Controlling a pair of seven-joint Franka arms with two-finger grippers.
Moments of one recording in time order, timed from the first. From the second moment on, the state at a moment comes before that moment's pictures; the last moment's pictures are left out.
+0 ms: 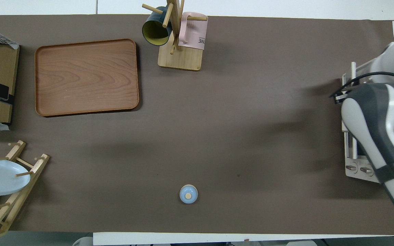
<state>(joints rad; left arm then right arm) -0.03 0.00 -0.03 -1.57 -0.02 1.47 0.02 0.08 0.14 -0.04 -1.89 -0.13 1.92 -0.03</state>
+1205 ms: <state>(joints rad) -0.03 0.00 -0.03 -1.57 -0.02 1.47 0.02 0.01 0.20 -0.05 -1.86 -0.01 1.87 0.12</state>
